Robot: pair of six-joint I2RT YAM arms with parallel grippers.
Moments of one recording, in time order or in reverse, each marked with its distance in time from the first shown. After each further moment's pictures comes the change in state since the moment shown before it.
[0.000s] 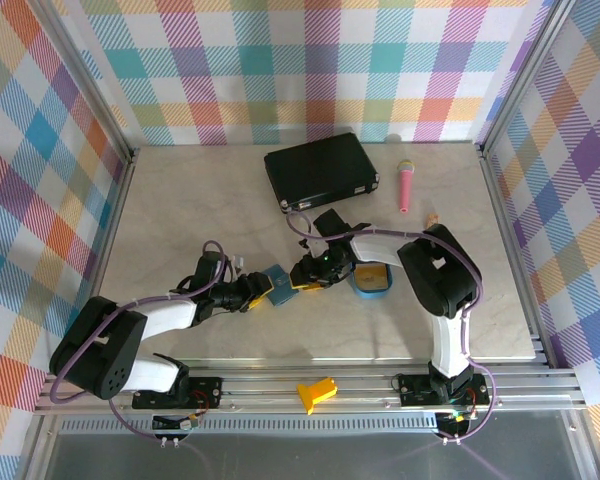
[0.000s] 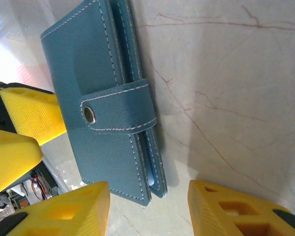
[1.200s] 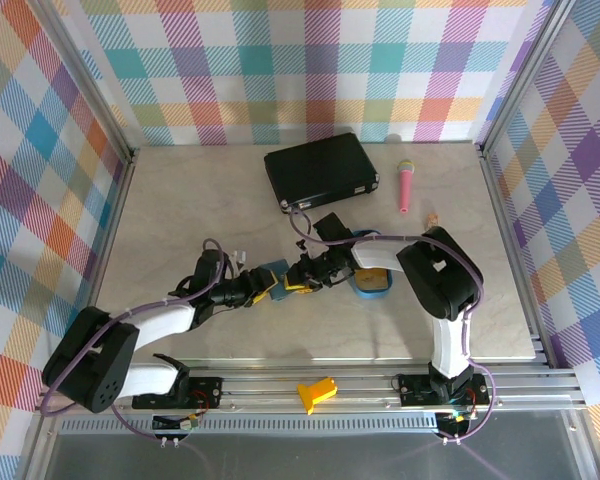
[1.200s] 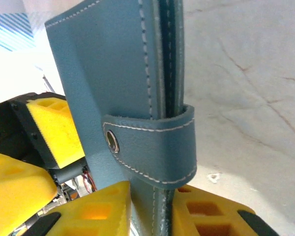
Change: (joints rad) left arm -0.037 -0.093 0.001 0.035 -0.009 -0.046; right arm 0.018 -0.034 -0.085 0.222 -0.144 0.227
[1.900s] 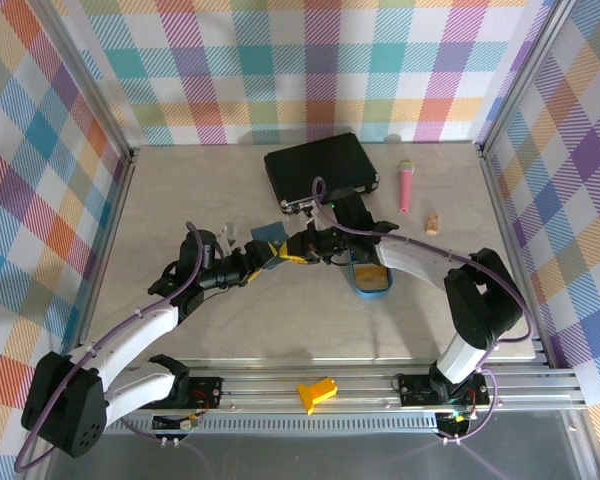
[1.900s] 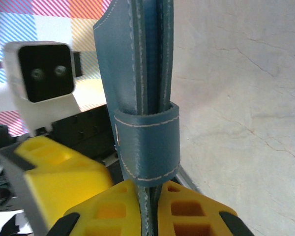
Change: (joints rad) left arm 0.008 -0.229 0.192 -0.251 -0.040 -0.010; right arm -0.038 -0.280 -0.010 0.151 -0.035 0.247
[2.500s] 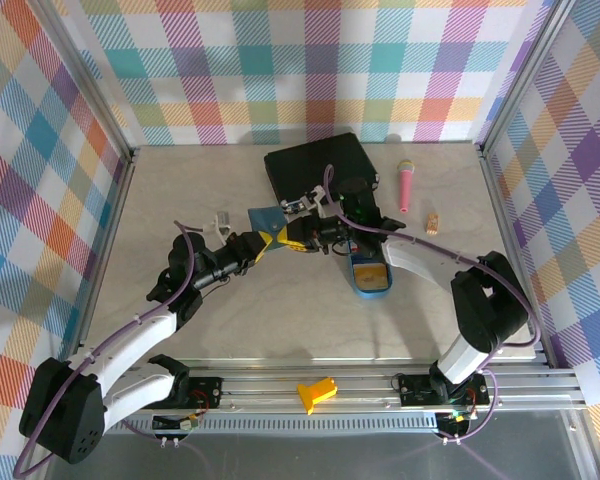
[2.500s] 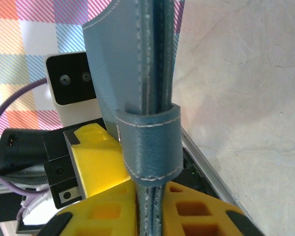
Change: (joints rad) left arm 0.001 -0.036 -0.055 0.347 0.012 -0.167; right arm -0.032 -0.038 -0.017 0.200 -0.074 0.156
